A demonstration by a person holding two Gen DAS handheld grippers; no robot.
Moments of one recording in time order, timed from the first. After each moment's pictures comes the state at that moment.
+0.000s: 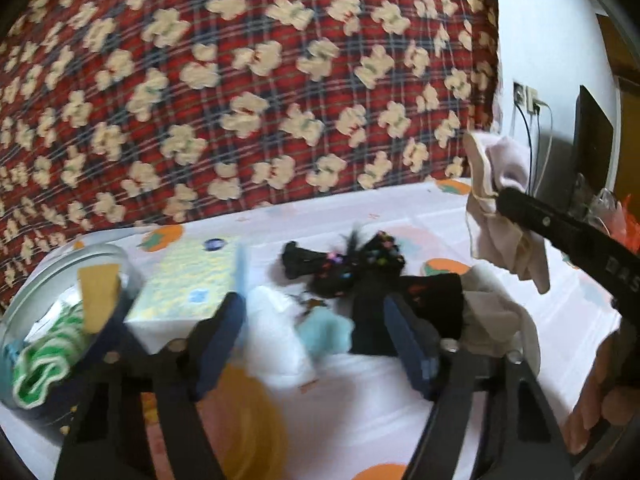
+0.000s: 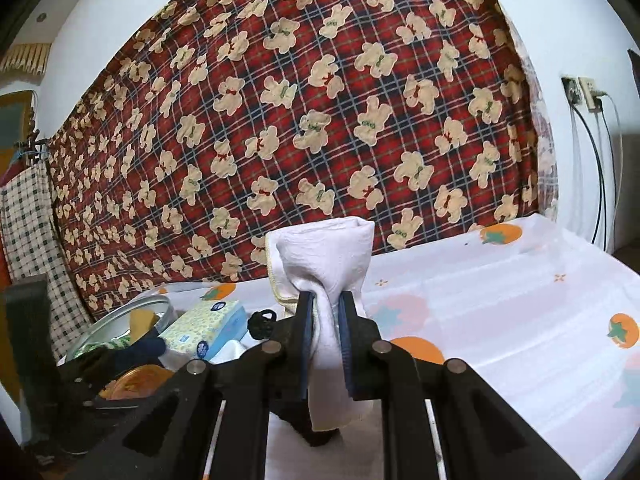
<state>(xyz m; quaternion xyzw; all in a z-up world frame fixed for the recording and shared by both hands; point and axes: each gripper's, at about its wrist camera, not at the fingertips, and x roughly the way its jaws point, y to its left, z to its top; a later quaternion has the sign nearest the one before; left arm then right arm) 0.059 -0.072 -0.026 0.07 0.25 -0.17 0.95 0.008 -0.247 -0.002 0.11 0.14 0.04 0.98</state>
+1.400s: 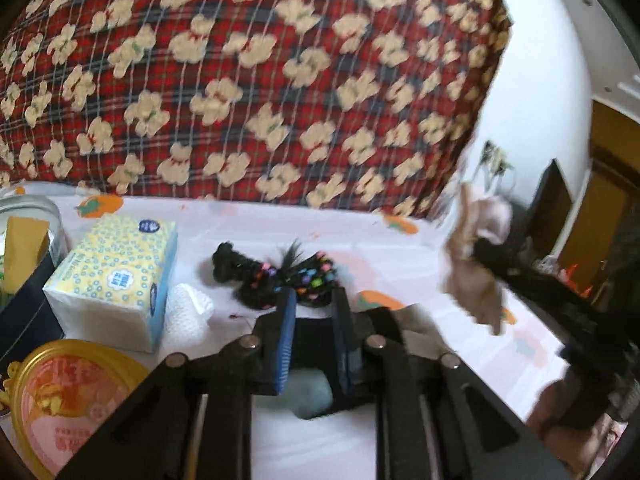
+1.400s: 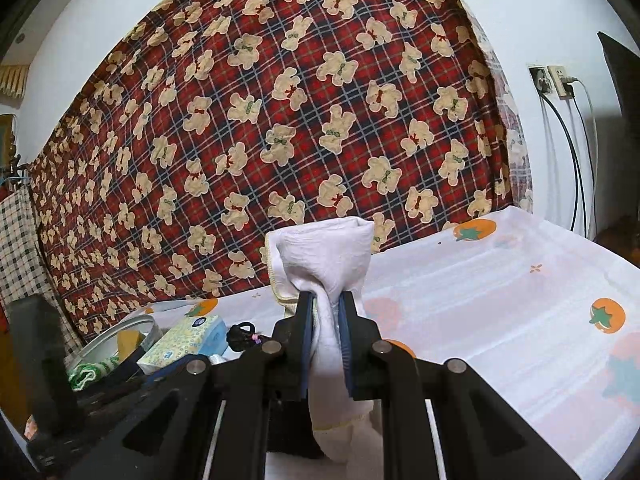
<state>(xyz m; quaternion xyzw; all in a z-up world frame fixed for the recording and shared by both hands) 0.060 -0.067 -0.032 -0.07 0.24 -0.27 0.93 0.001 -0.267 -0.005 0.15 0.13 0.01 0.98</state>
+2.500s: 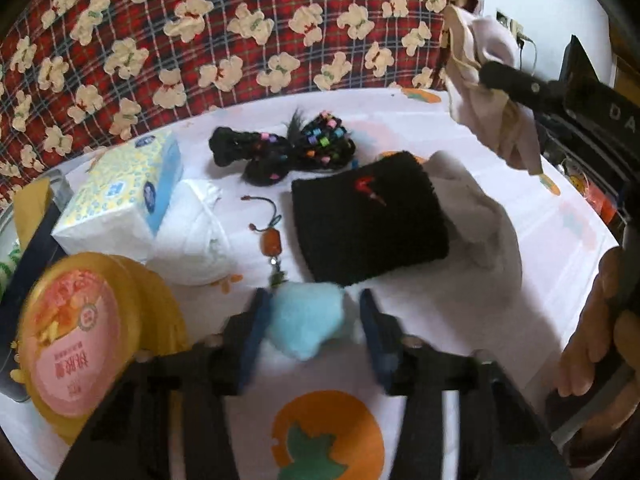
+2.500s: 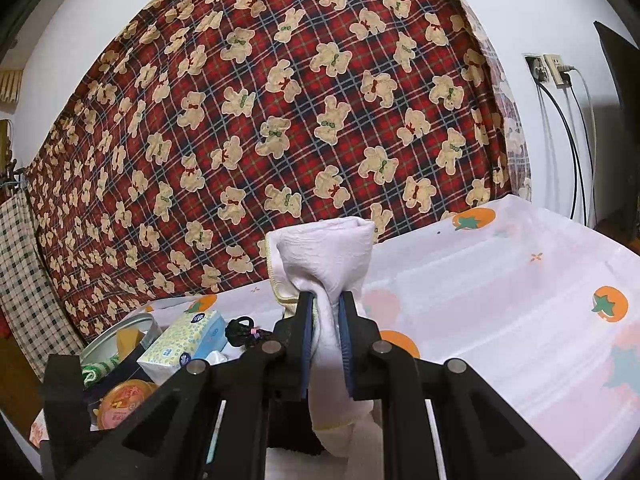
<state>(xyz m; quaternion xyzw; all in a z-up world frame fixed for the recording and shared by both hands) 0.049 -0.097 -0.068 0.08 0.40 -0.21 0.89 0.004 -0.267 -0.009 0.16 0.14 0.00 0.98</state>
